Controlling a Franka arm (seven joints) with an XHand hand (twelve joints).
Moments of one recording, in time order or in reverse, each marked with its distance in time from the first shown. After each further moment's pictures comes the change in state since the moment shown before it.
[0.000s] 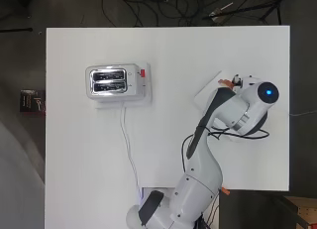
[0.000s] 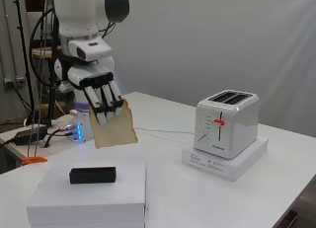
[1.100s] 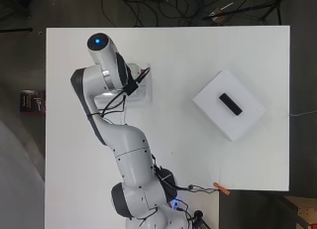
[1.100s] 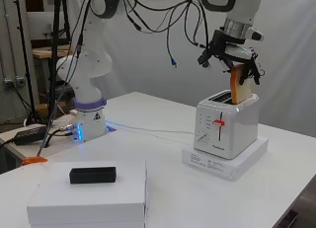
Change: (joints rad) arm 0.263 0.216 0.685 0.361 -0.169 -0.240 0.060
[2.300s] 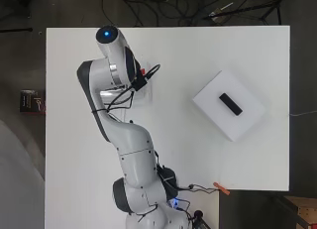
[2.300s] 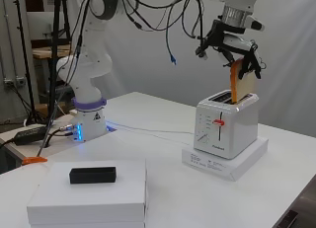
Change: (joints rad) arm 0.023 0.020 -0.093 0.124 -0.014 -0.079 0.015
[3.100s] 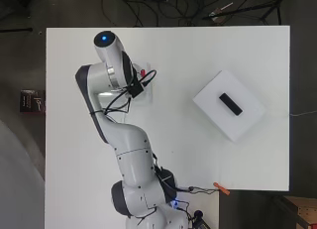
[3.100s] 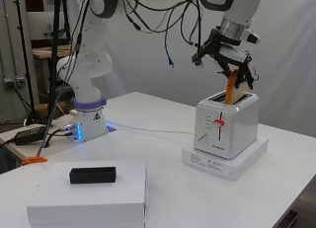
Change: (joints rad) arm 0.019 -0.022 0.000 -0.108 0.028 -0.004 0.023
